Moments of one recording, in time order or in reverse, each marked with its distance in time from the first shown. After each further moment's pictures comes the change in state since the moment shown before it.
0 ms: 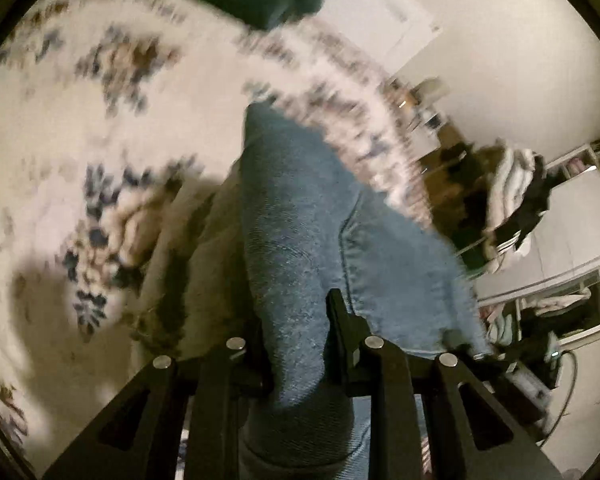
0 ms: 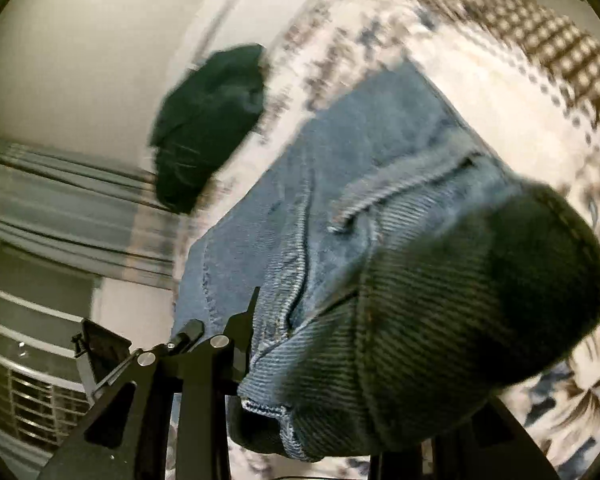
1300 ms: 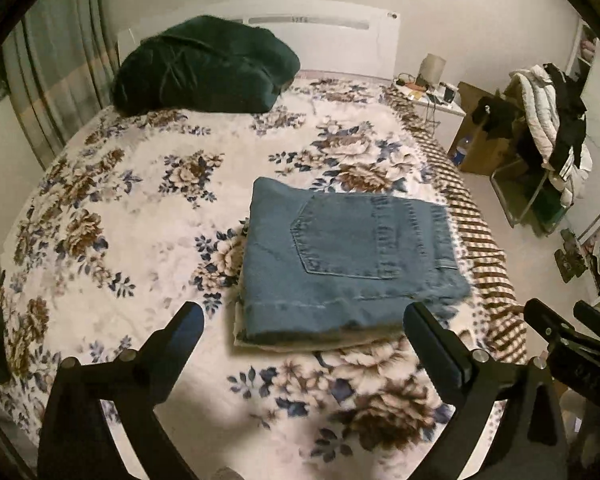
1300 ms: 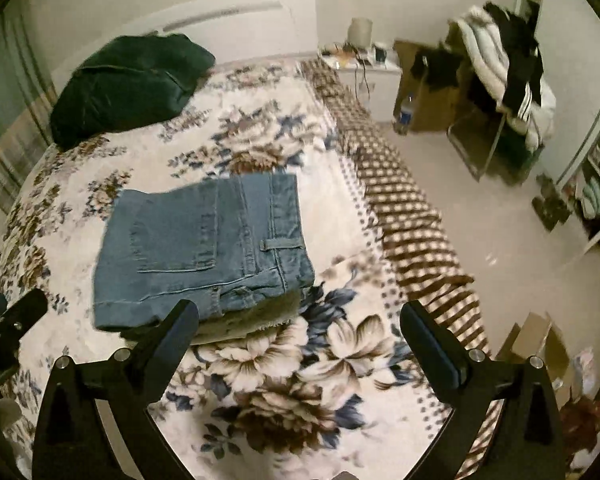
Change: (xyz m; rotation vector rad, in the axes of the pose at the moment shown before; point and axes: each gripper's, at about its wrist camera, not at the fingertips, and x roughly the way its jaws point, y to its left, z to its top) left arm -0.166 -0.177 -0.117 0.366 -0.194 0.461; right arm -0.152 0.145 -0.073 -0.498 -0.197 -0.746
